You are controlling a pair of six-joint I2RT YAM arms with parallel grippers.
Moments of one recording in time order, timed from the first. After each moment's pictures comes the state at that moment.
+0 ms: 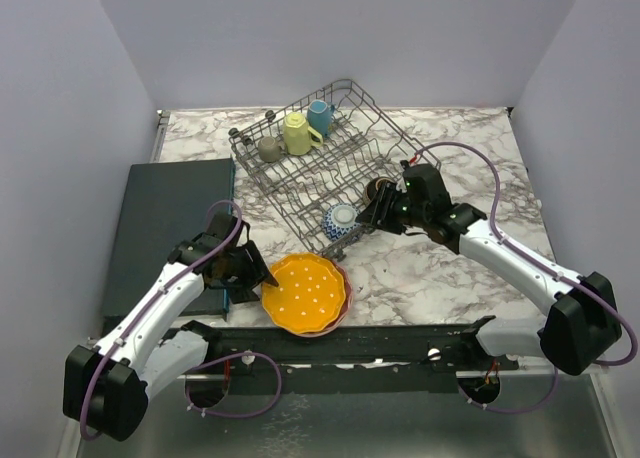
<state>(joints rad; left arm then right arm) -0.38 0.95 0.65 -0.90 0.25 -0.93 0.57 1.28 0.92 -0.31 -0.18 0.79</state>
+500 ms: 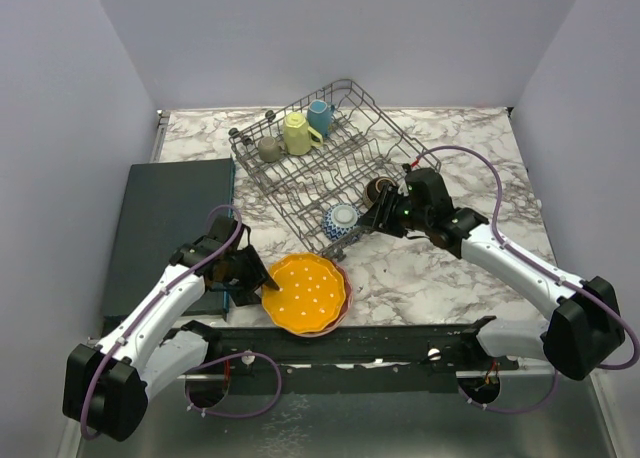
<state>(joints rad) -0.38 0.94 0.61 -0.87 0.28 -0.98 0.57 1.25 0.88 -0.28 -0.18 0.79</state>
